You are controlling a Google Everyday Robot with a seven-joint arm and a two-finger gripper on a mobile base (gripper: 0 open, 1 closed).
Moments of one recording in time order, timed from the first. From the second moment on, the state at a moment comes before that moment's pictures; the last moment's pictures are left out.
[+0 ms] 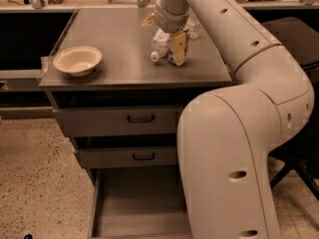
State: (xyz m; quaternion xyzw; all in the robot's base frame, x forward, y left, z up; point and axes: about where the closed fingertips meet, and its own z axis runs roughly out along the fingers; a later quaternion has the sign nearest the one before) arm 0.773 -0.040 0.886 -0.88 0.43 -0.11 0.17
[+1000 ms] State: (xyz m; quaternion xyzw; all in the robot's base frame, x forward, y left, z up) arm 0.800 0.015 0.838 -0.89 0.42 -0.09 0.16
